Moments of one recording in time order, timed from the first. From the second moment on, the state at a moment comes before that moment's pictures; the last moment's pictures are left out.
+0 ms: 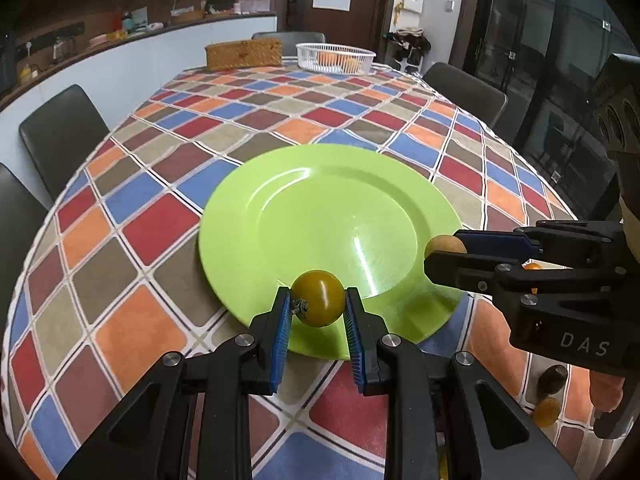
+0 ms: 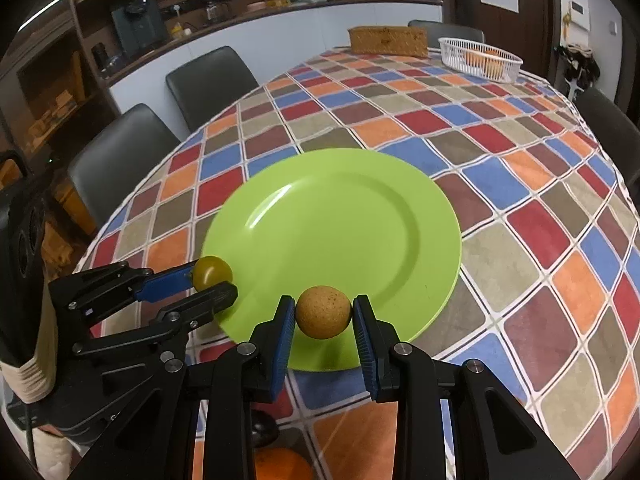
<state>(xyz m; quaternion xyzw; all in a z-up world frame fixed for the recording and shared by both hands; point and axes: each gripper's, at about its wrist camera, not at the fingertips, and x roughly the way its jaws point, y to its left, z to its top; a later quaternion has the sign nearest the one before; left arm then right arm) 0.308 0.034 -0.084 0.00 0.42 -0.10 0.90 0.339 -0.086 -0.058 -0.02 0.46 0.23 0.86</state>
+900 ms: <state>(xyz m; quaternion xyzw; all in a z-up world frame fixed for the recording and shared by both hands) 0.204 0.013 -0.004 0.03 0.32 -0.11 0.94 0.261 -0.113 0.001 -0.02 0.38 0.25 0.89</state>
